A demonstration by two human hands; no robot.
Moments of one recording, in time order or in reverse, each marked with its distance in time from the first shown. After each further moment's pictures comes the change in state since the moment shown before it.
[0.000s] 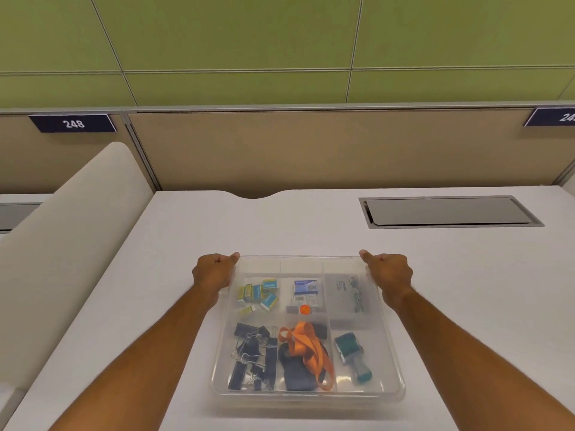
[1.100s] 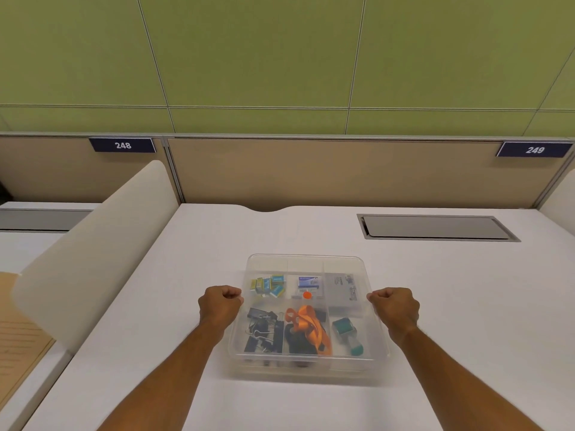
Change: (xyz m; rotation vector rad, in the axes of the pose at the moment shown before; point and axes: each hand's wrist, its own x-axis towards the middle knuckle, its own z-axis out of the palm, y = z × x) left_hand -0.091 -0.056 -0.045 0.140 0.031 0.174; right_hand -0.087 0.044 -0.043 -0.079 0.028 -0.065
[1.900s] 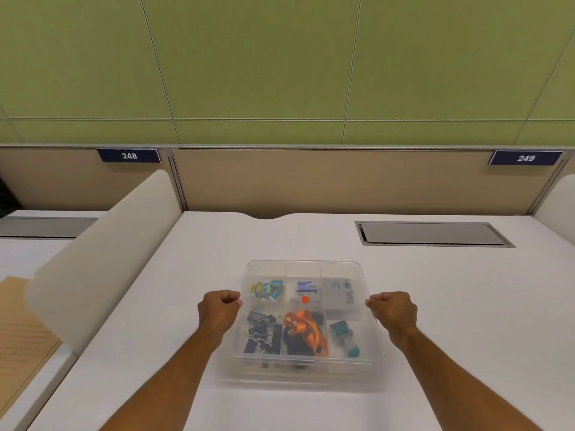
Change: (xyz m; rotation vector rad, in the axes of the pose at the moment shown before) left_hand -0.014 0.004 -0.008 -0.031 0.007 0.012; right_hand -0.008 -0.003 -0.016 0.082 -0.061 -0.004
